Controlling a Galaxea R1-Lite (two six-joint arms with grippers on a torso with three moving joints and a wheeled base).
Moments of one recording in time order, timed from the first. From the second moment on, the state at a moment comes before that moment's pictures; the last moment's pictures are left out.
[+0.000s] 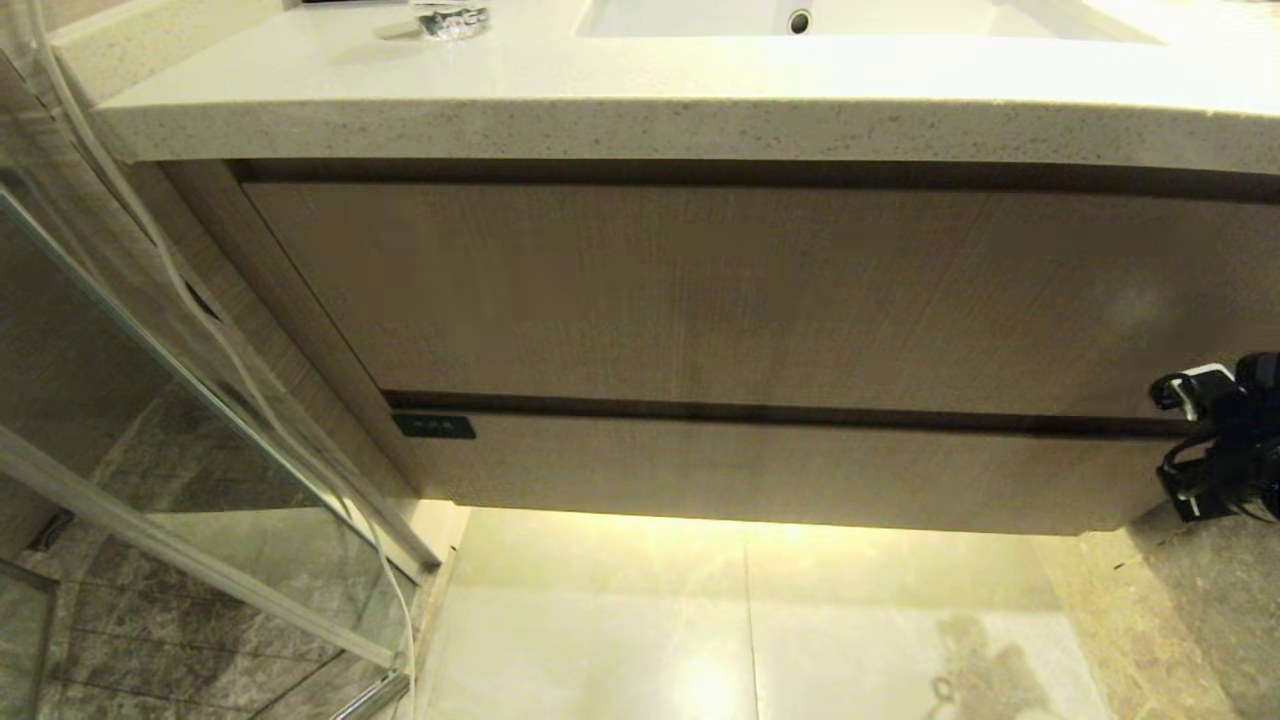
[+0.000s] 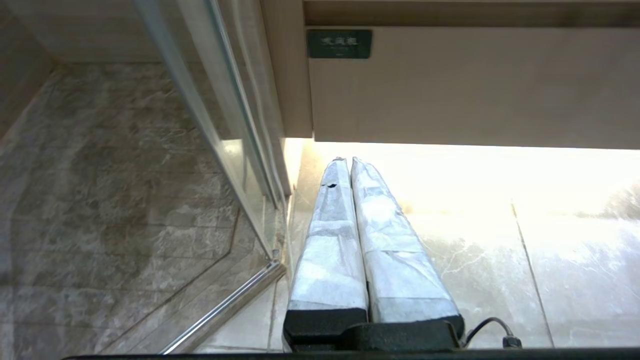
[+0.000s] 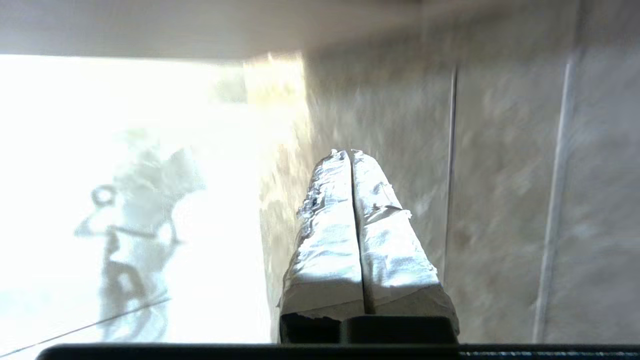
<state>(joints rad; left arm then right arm) 0.00 0.00 0.00 0.00 0.00 0.00 -0.34 1.83 -0.77 -0.54 -0.33 -0.50</state>
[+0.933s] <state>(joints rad) 0.00 0.00 0.00 0.00 0.00 0.00 -0.13 1.05 -0.41 -0.21 0.18 -0.96</state>
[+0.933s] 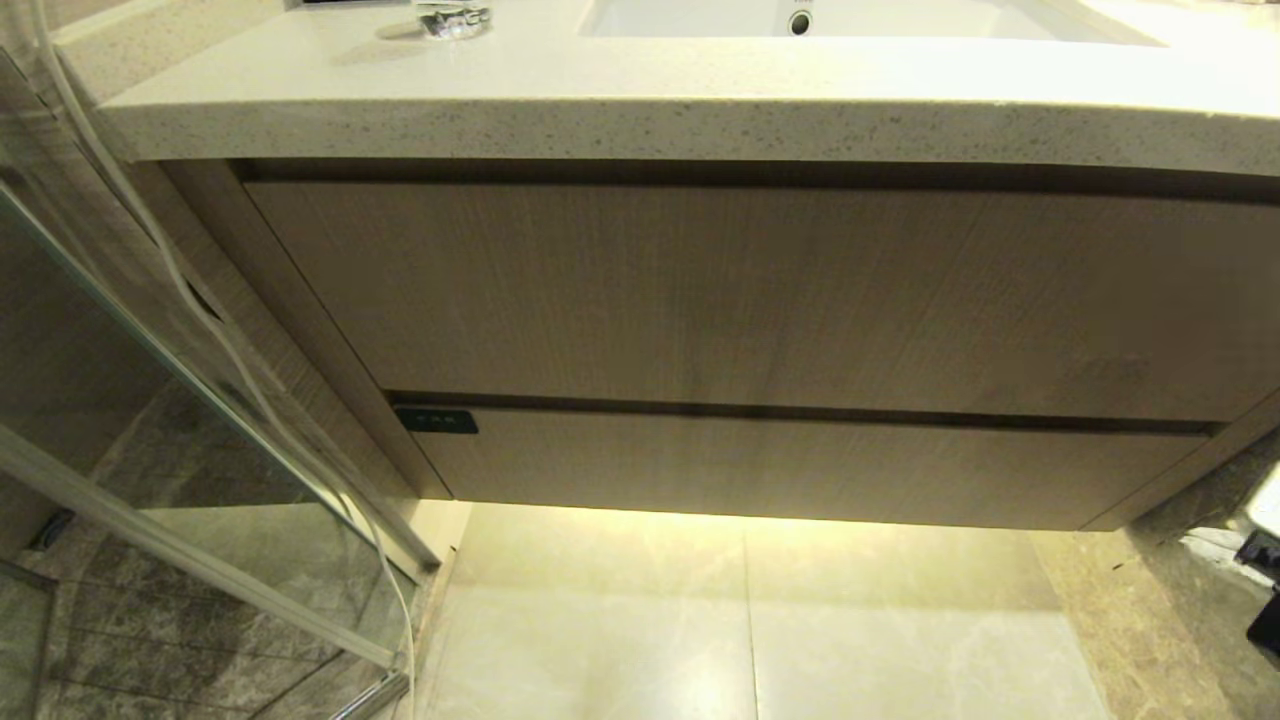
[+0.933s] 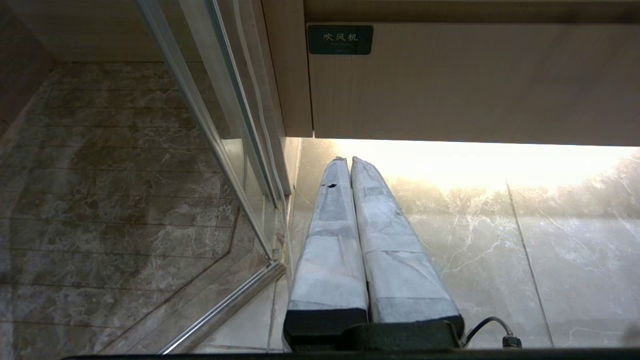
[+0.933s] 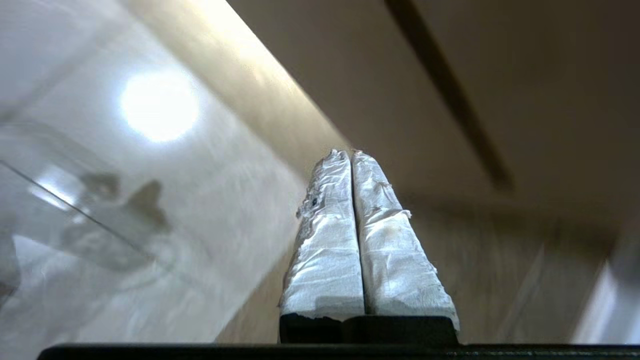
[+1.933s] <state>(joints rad) 0.00 0.00 0.00 0.00 0.00 0.00 0.28 1.66 -0.56 -0.83 0.48 -1.22</state>
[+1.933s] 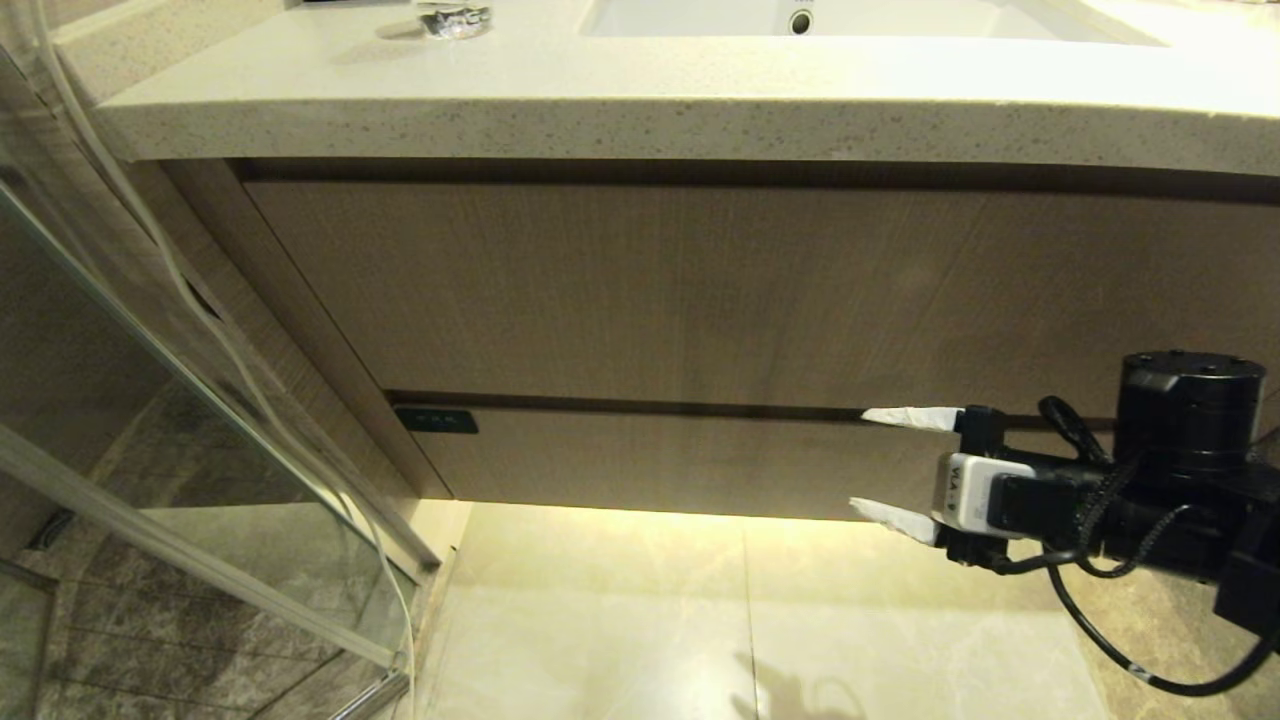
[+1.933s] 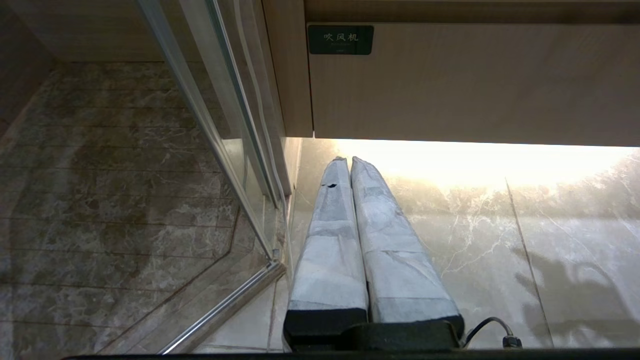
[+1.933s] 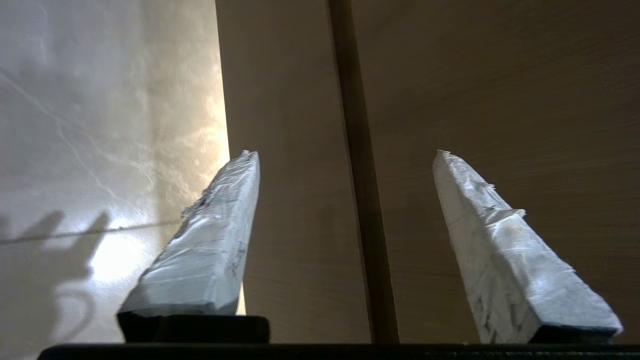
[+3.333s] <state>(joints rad) 0.00 0.00 0.00 0.00 0.00 0.00 0.21 1.87 -0.84 -0.39 0.10 -1.44</state>
